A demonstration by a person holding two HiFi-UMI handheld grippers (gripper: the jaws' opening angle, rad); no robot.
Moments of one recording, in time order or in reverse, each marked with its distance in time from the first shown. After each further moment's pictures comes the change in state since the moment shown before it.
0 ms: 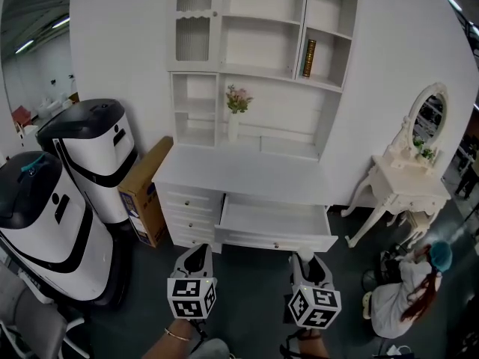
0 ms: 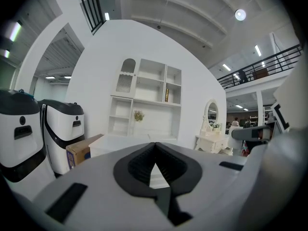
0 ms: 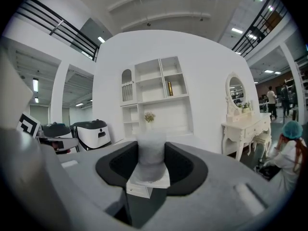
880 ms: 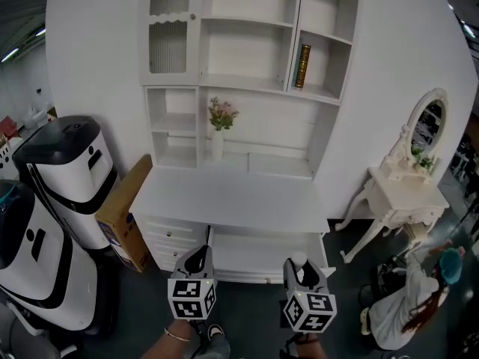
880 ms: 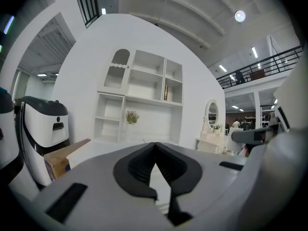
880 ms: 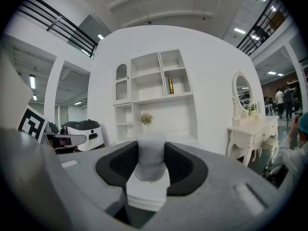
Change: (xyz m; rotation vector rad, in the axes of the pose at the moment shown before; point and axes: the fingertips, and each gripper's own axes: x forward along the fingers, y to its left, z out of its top) left arm 0.179 0.011 0.042 0.017 -0.007 -0.065; right arm 0.152 -0.035 0.038 -0.018 -0.004 0.000
